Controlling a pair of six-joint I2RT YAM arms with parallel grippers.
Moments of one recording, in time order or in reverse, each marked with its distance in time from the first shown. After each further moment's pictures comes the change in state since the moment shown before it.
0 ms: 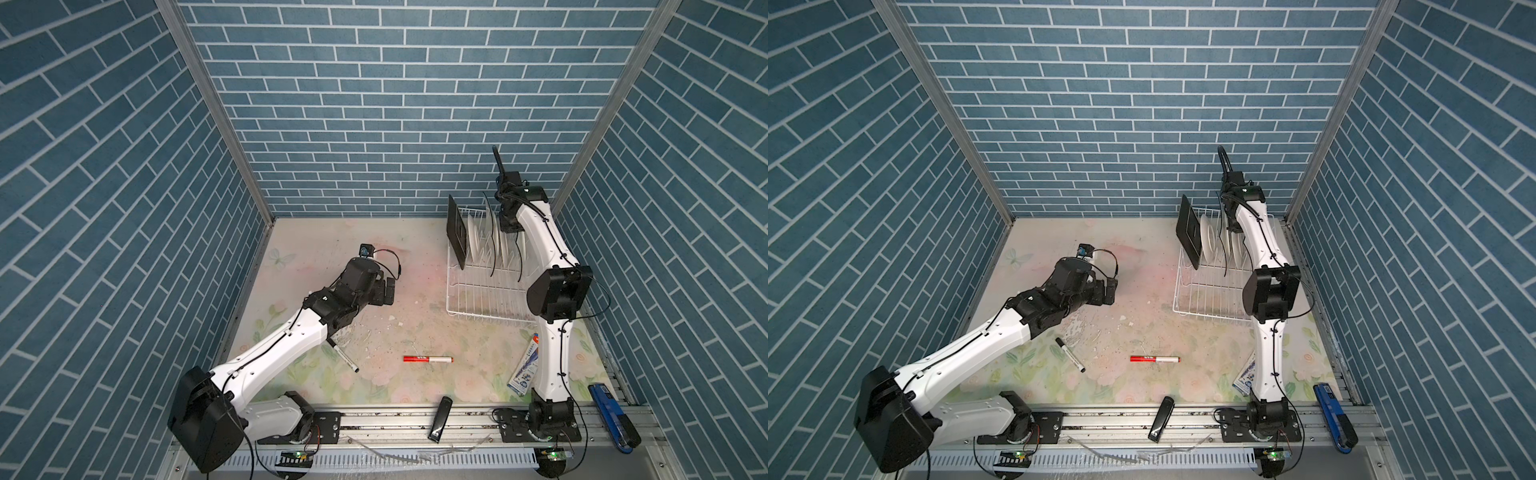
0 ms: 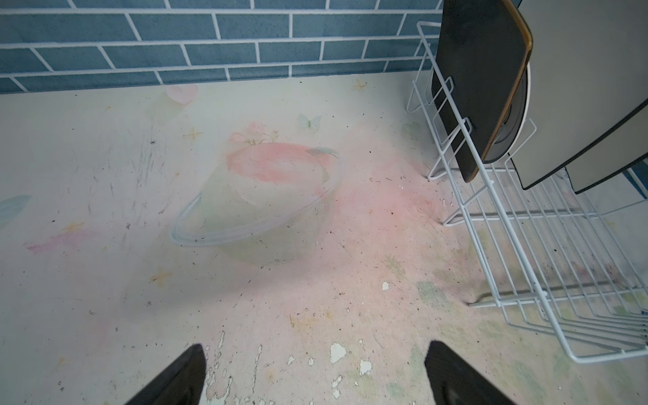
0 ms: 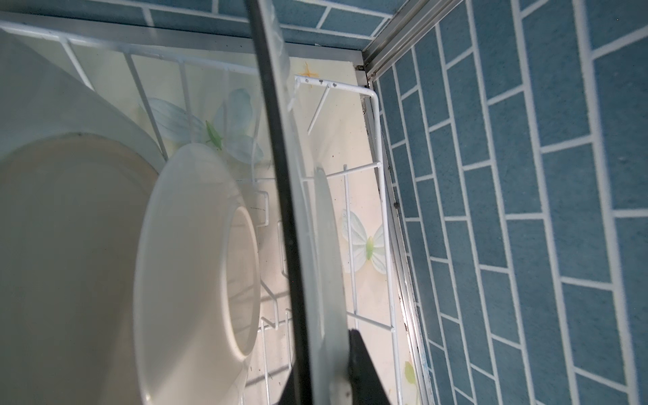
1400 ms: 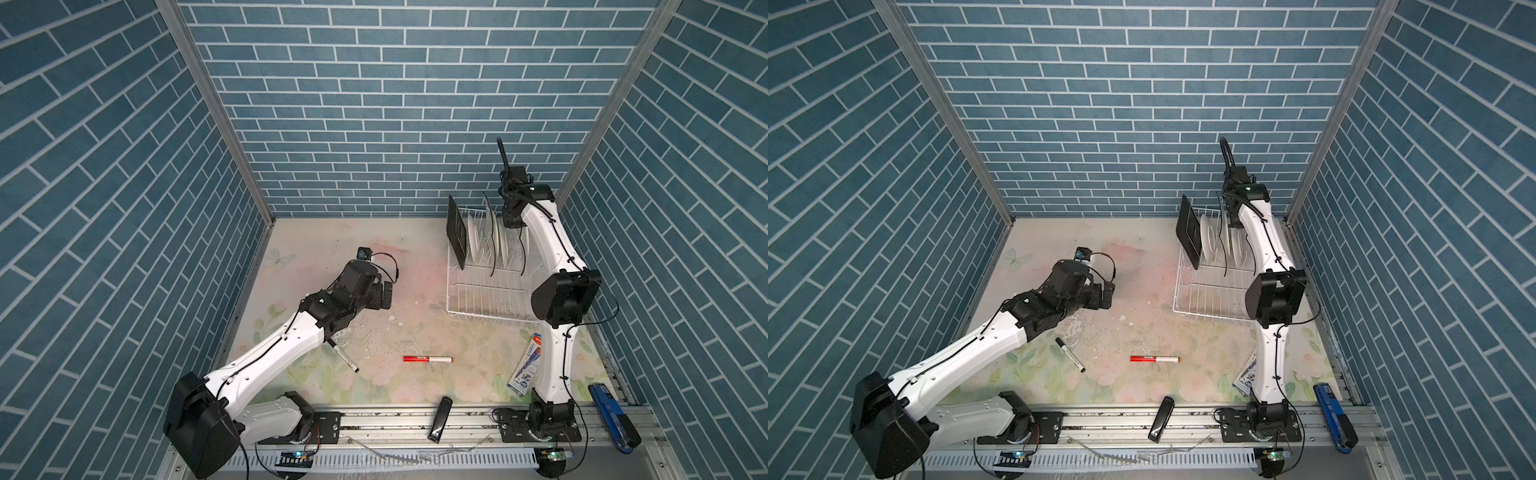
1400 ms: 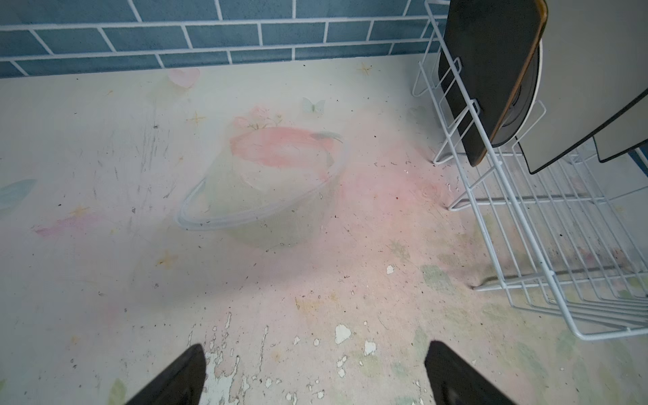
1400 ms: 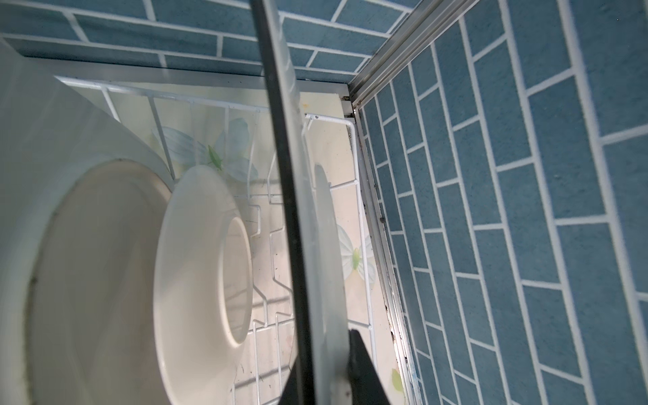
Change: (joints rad) left arm 0.000 -0.036 -0.014 -0.056 0.005 -0.008; right arm 0.005 -0.090 -0.043 0.047 0.021 -0.050
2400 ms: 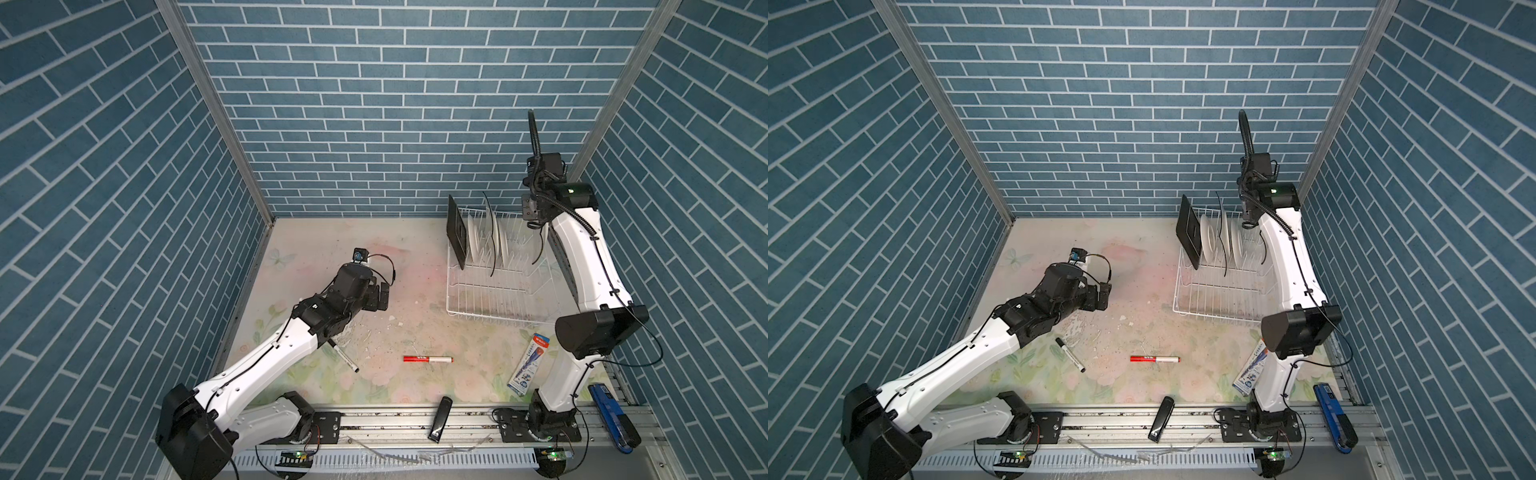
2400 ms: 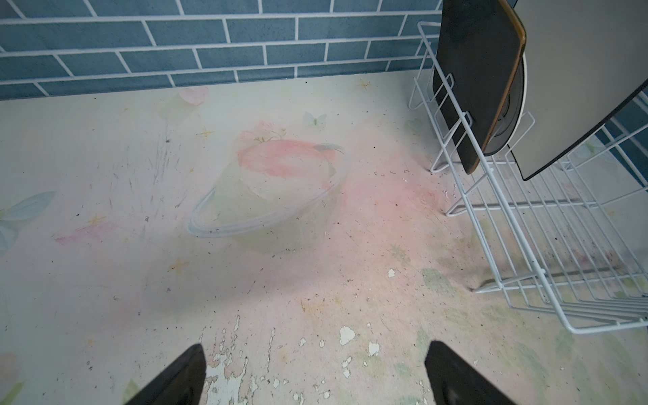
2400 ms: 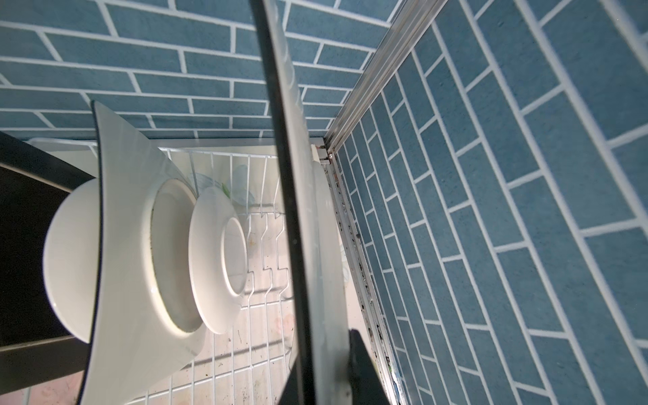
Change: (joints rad) left arm 0.000 -0.065 -0.038 0.013 -0.019 0.026; right arm 0.017 -0.380 -0.180 0.040 -0.021 -0.037
